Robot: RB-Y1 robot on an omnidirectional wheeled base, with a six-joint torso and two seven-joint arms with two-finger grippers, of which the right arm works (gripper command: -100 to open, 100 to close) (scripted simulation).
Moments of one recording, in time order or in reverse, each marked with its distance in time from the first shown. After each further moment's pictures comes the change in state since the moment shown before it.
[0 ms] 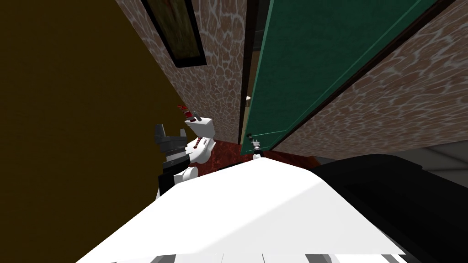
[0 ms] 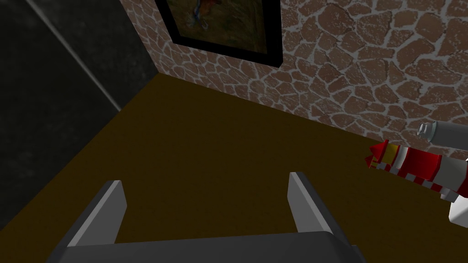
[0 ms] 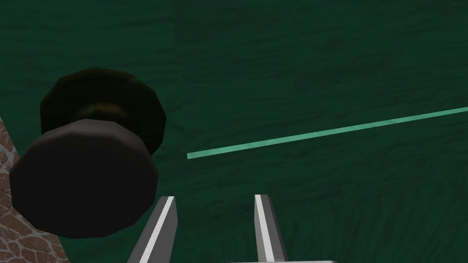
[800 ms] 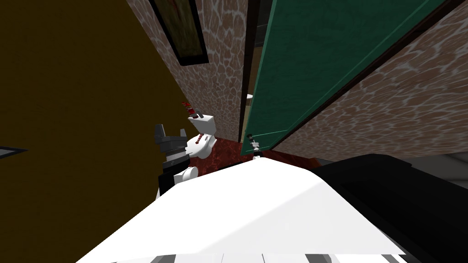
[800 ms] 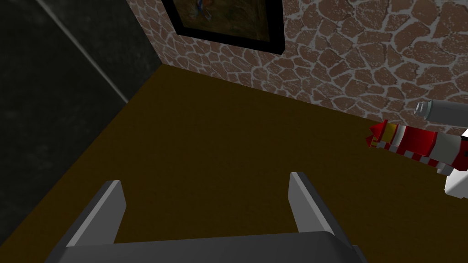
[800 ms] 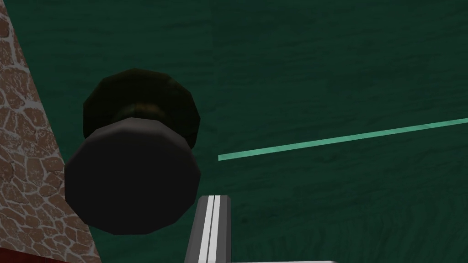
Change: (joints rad) arm 0.055 -0.008 0.063 -0.067 0.025 -0.046 -0.028
